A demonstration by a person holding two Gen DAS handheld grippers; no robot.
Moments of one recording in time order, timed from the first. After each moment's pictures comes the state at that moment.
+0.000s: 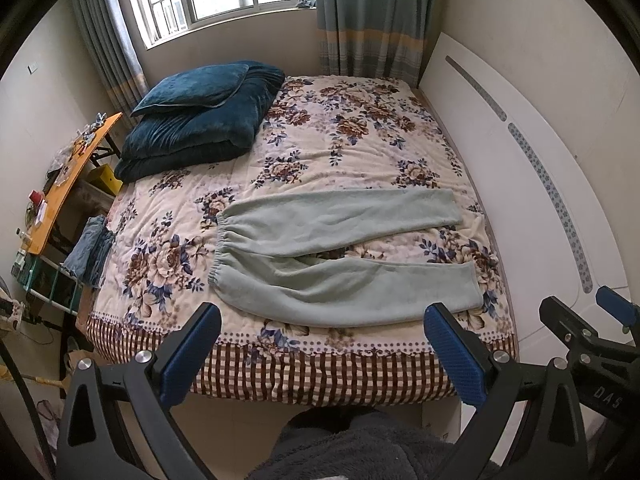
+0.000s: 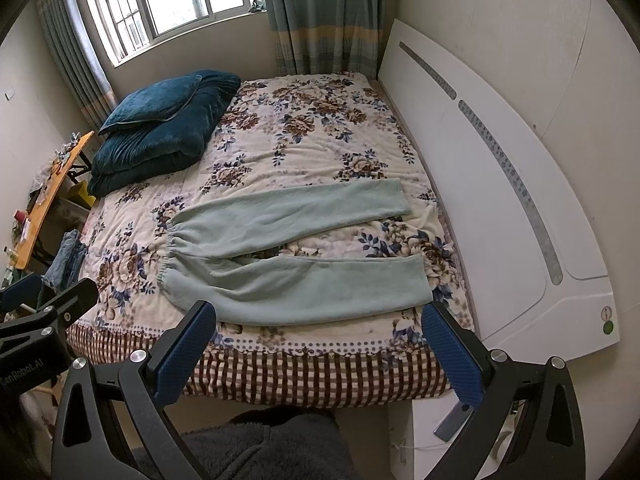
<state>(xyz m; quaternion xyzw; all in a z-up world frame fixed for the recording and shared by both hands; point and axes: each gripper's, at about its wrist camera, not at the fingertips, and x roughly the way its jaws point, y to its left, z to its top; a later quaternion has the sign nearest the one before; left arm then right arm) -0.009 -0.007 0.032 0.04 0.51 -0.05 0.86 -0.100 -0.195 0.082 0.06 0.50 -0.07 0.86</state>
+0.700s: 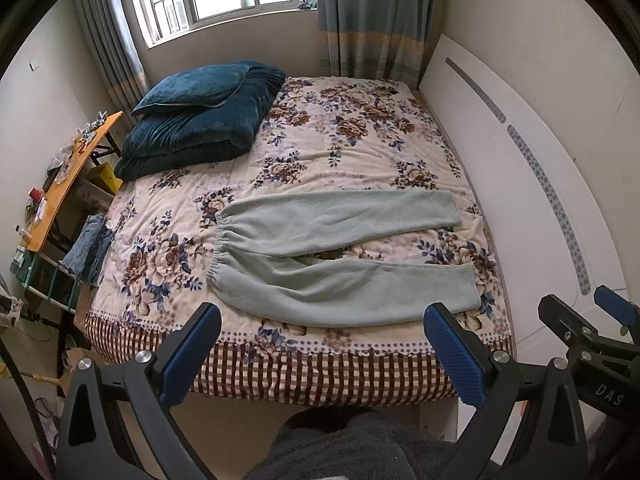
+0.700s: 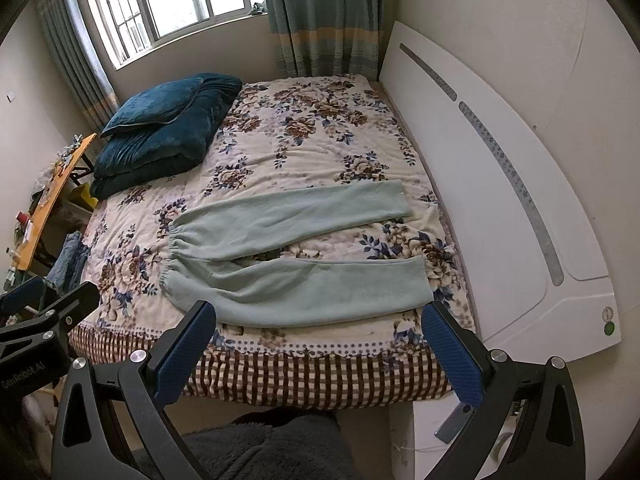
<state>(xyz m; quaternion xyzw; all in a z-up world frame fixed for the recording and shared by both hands) -0.003 -0.009 0.038 0.04 0.51 -0.05 0.86 -0.098 -0.198 0.086 0.06 0.50 -0.07 0.86</state>
